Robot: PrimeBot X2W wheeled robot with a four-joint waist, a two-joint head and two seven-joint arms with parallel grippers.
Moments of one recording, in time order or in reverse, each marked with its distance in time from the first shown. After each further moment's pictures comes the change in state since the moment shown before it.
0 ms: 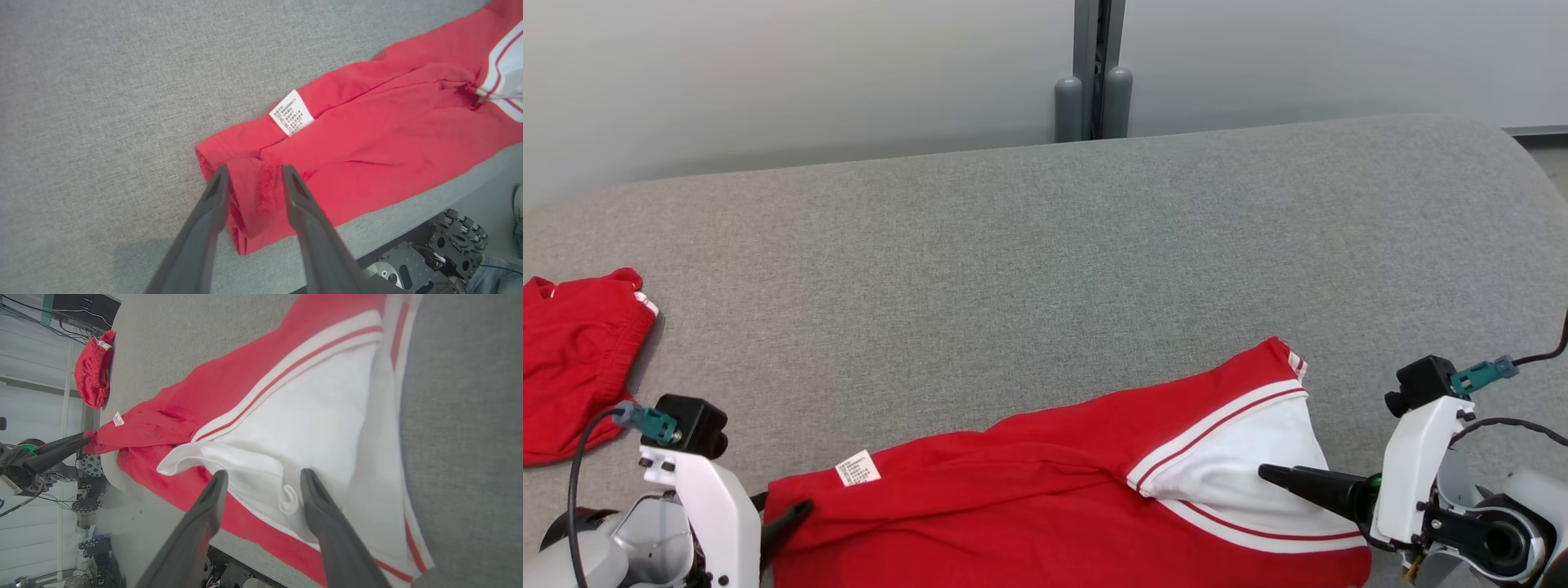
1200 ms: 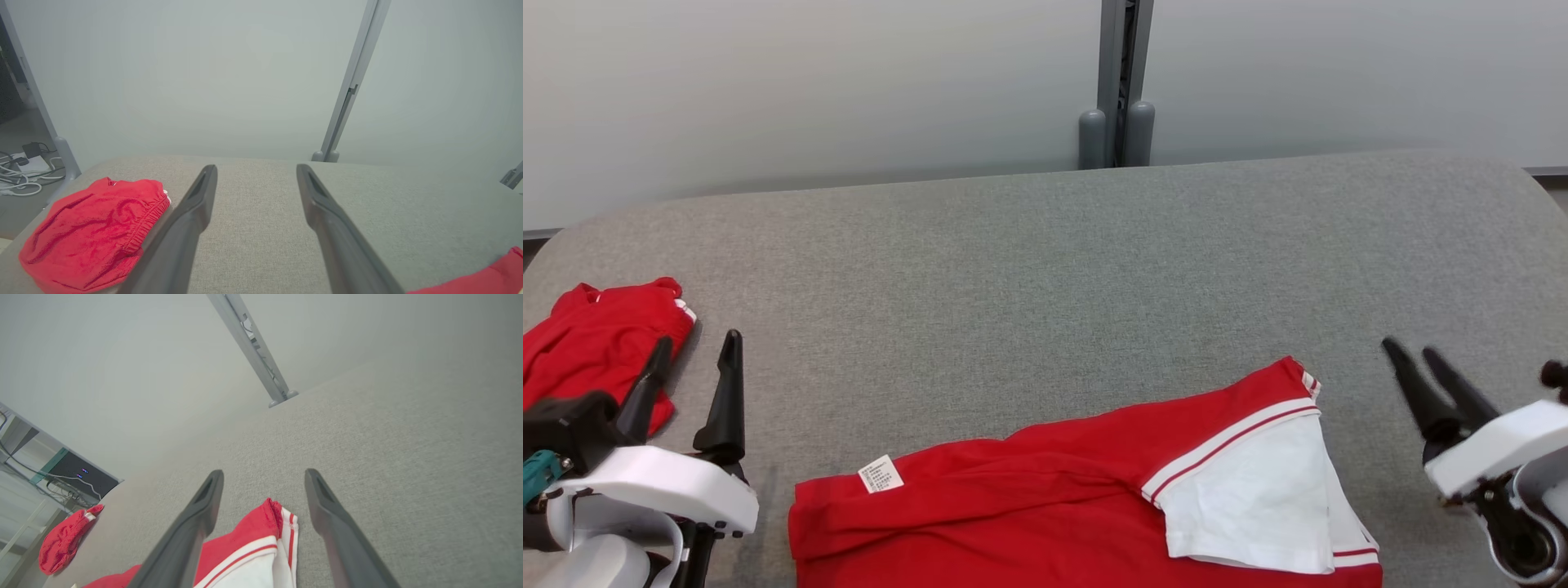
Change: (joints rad) left arm 0.190 -0.151 0.325 -0.032 0.209 0.221 -0.682; right arm 0.170 0.087 -0.315 0.154 -0.280 0.000 -0.593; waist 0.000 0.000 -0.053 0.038
